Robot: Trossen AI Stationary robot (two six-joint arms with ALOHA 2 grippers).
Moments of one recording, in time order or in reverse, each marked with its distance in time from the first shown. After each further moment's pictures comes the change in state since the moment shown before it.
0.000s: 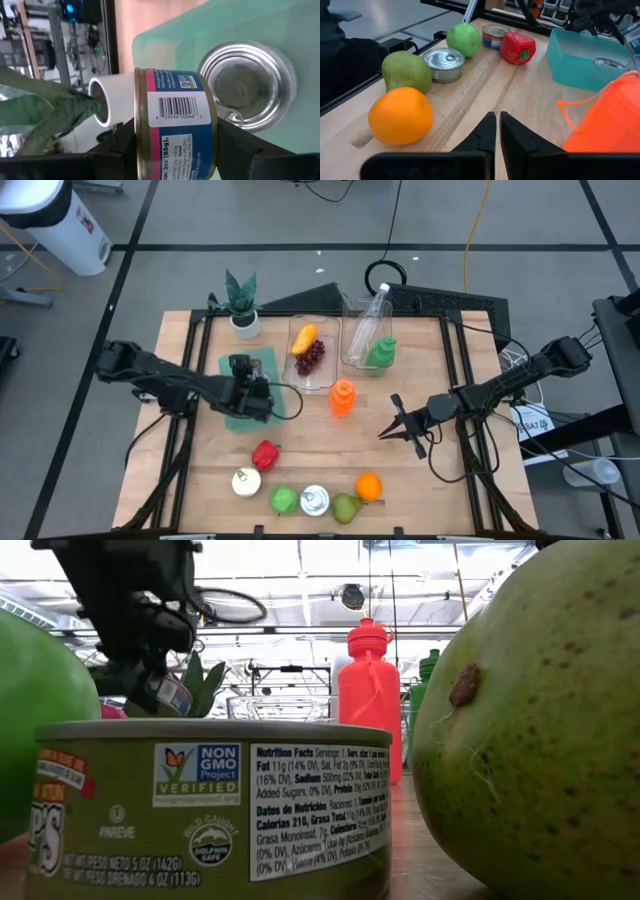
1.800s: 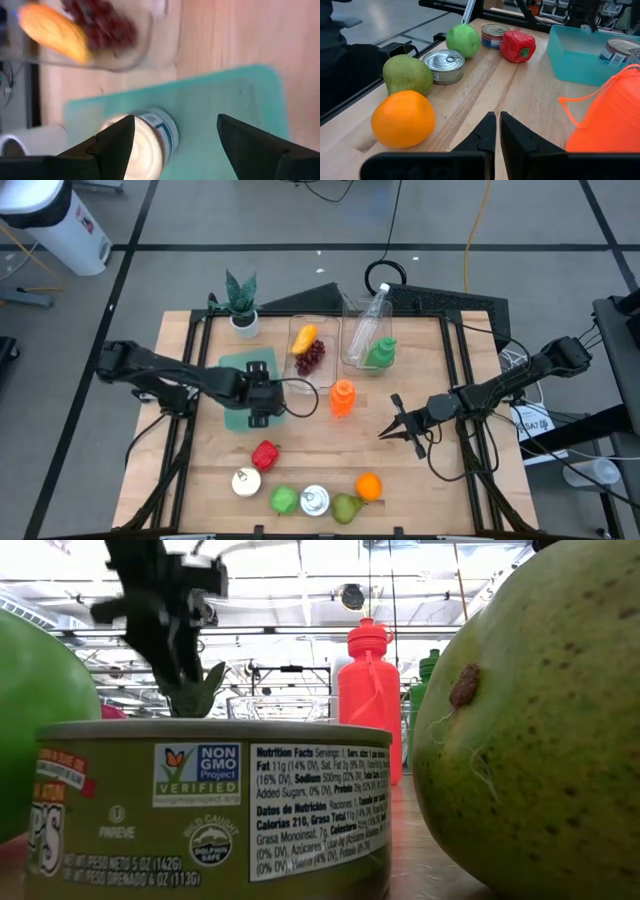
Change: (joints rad) left arm 0.019 -0.005 0.197 0.094 0.408 0.083; right arm 0.000 0.000 0.000 -0.001 0.000 0.045
